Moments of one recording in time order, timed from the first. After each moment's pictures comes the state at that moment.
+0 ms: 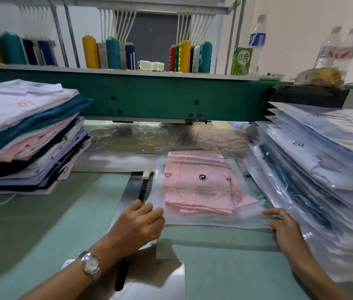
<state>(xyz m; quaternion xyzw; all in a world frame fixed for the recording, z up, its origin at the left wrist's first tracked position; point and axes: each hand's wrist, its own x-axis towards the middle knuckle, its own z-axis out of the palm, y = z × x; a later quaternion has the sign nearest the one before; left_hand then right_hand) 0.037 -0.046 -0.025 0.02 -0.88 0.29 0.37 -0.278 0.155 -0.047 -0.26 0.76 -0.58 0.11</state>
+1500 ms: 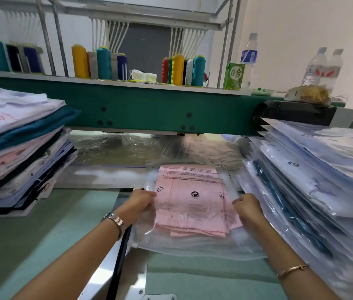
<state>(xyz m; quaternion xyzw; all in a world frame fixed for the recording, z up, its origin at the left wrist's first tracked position) -0.055 -0.145 0.002 0.47 -0.64 -0.56 0.24 -0.278 0.045 0.022 -0.23 0.89 -0.38 0.09</state>
